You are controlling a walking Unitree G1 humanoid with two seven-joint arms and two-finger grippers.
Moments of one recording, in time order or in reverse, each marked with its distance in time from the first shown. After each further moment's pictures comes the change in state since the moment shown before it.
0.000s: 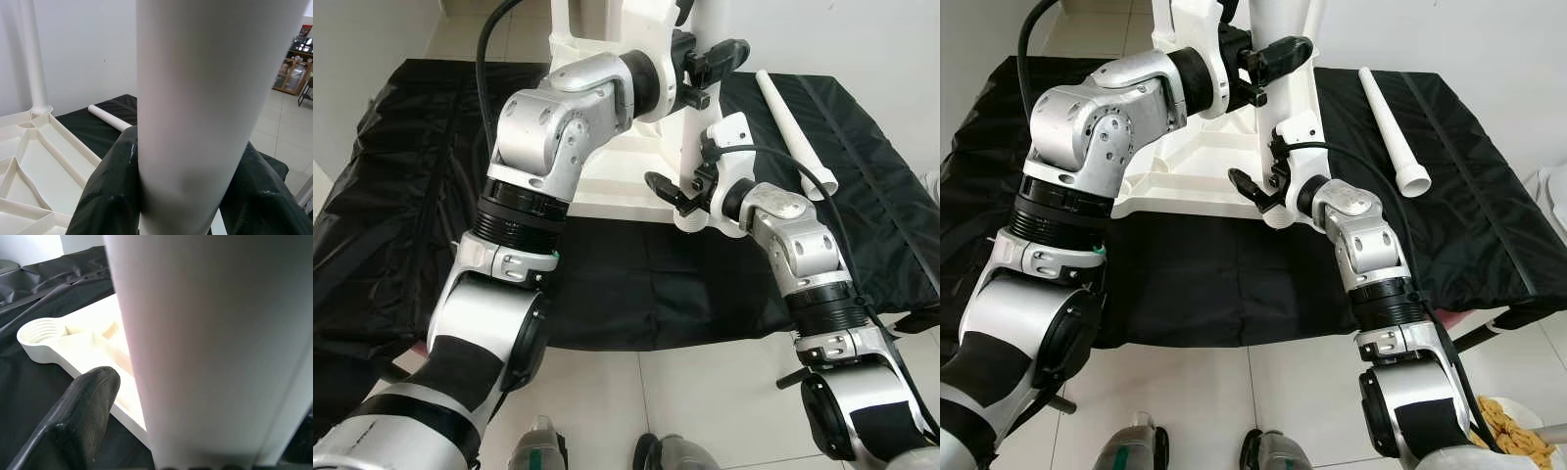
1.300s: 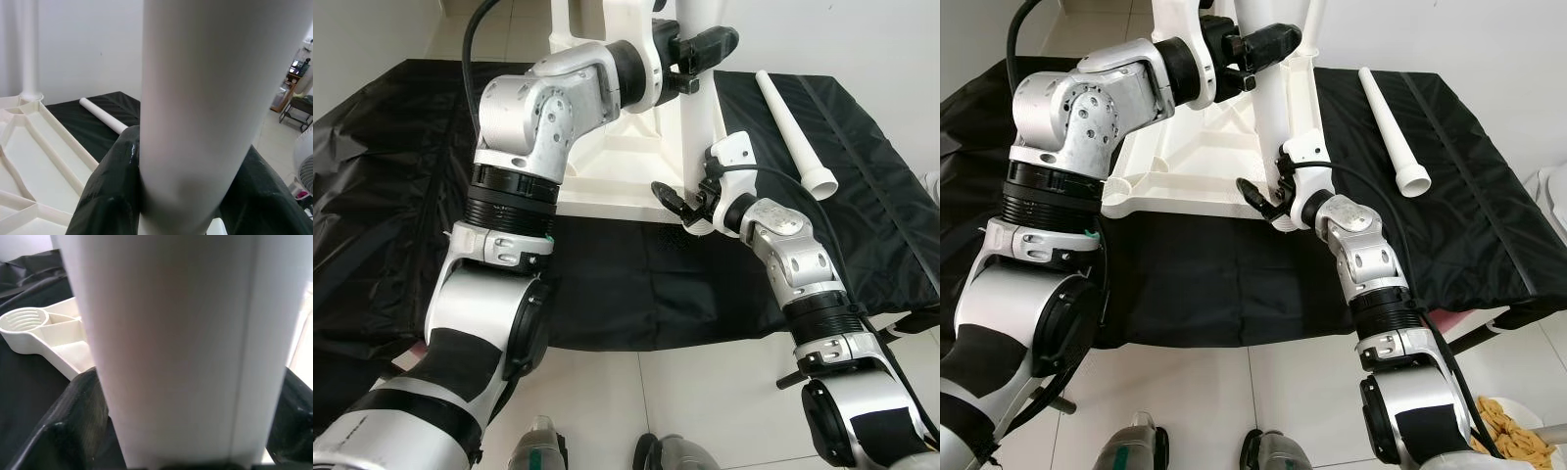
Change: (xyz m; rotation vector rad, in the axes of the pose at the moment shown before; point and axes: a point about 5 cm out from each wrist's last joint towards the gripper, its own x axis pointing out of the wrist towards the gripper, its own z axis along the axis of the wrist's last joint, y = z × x) left arm -0.006 0.011 0.009 -0.133 -0.017 0.002; right arm -0.002 -0.005 -0.021 -0.020 -0.033 -0.033
